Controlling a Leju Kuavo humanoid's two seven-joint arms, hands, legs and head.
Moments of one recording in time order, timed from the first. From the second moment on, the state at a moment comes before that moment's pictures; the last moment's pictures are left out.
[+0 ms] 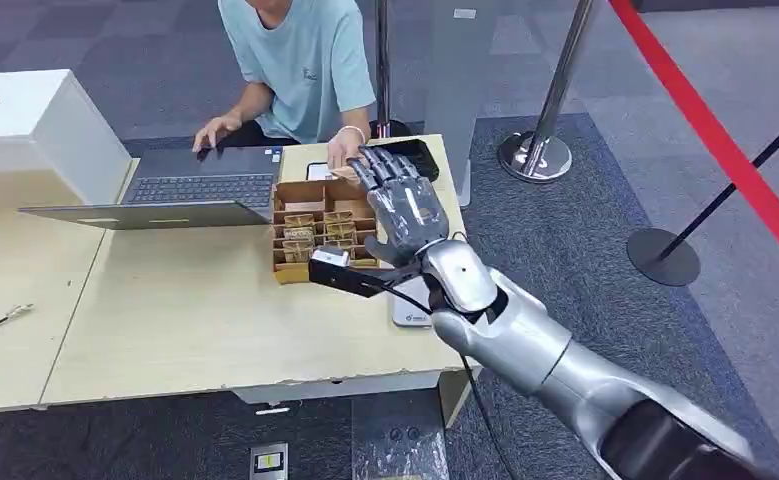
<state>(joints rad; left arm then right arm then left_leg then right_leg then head) -0.12 0.14 -1.09 -0.23 0.70 0.12 0.01 -0.78 -0.13 0.92 -1.23 0.92 -0.24 0.32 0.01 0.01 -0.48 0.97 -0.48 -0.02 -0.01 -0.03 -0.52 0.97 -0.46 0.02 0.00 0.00</state>
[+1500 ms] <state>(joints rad) -0.12 0.13 -1.11 -0.23 0.70 0.13 0.03 -0.80 -0.01 0.93 -0.98 0.86 -0.31 0.28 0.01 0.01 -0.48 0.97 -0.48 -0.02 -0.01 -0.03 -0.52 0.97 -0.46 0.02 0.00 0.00</state>
